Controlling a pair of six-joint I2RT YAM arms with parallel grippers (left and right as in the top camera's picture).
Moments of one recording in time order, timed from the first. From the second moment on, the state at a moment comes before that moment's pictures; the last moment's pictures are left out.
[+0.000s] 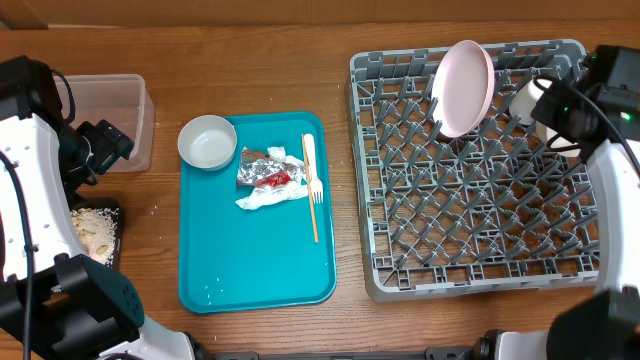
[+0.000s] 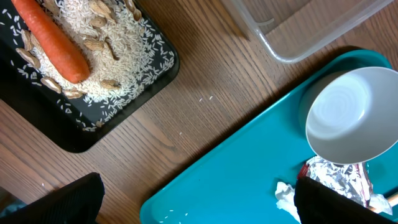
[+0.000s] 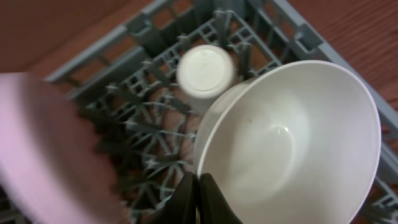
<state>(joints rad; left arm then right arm) 0.41 1.77 1.74 -1.44 -0.02 -0.53 -0.25 1.56 1.42 -0.74 -0.01 0.31</state>
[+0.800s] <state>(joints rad) 0.41 1.77 1.74 -1.44 -0.02 -0.53 -0.25 1.49 1.29 -0.89 -0.74 0.26</state>
